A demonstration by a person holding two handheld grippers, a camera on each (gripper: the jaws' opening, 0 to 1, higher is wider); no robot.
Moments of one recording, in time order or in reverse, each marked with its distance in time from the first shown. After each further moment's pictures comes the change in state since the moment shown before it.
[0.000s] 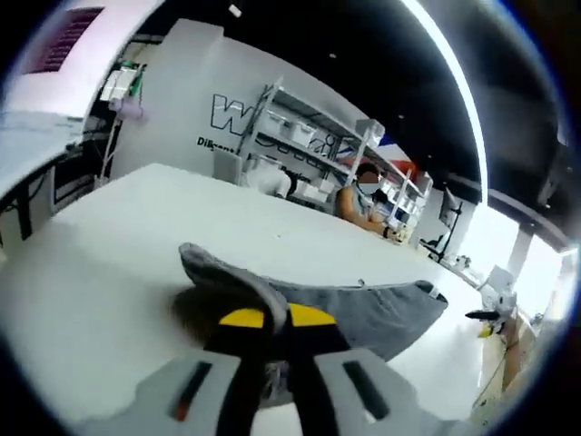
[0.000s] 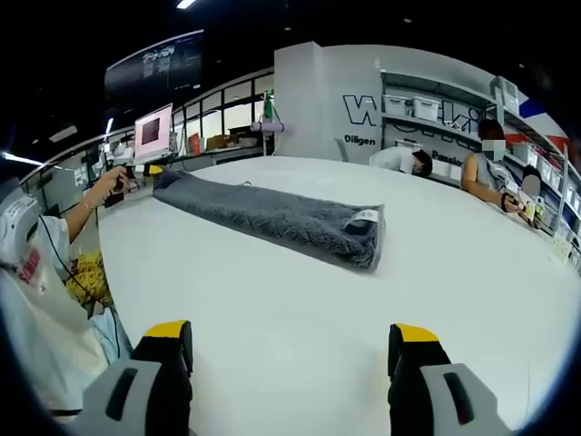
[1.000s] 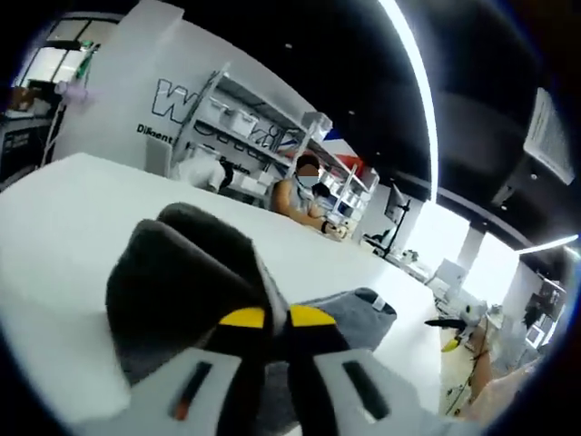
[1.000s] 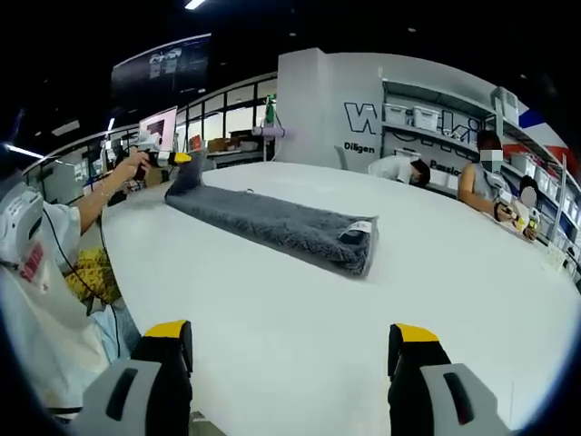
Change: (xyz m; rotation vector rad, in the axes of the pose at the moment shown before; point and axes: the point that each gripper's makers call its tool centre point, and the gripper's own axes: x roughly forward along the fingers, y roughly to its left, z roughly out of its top) left arm 0.081 -0.132 0.001 -0.019 0.051 -0.291; right arm -0.022 0.001 0.007 -0.031 -0.023 -0.018
